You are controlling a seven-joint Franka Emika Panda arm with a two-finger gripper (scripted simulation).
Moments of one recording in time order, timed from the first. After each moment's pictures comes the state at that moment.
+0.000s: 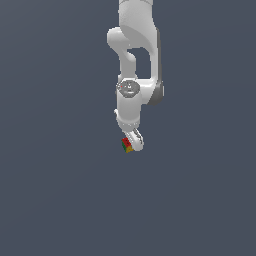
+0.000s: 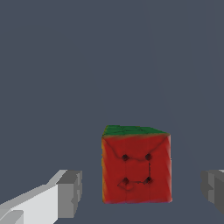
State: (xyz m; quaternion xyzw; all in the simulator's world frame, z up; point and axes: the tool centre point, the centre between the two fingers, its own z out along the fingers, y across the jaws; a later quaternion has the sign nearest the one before) arm -0.049 0.004 0.081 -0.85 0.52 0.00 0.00
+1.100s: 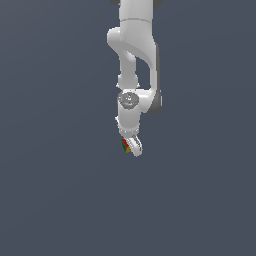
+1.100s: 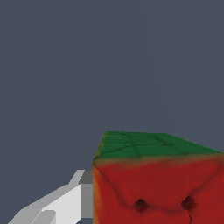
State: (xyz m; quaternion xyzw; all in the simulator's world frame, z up) arm -0.049 0.004 0.034 -0.85 0.53 0.00 0.00
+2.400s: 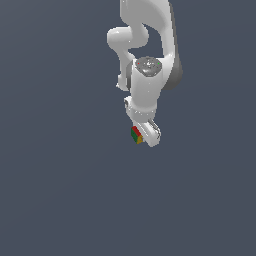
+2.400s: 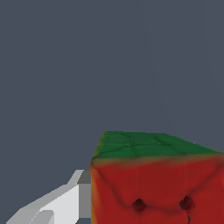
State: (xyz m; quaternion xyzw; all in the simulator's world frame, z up) arm -0.023 0.051 0.165 -0.85 0.53 0.00 0.00
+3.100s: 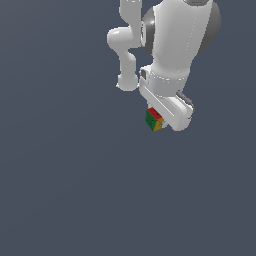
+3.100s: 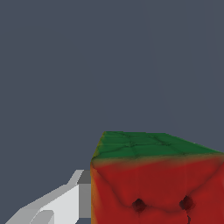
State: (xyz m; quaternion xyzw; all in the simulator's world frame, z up) arm 0.006 0.097 0.292 -0.85 0.53 0.00 0.00
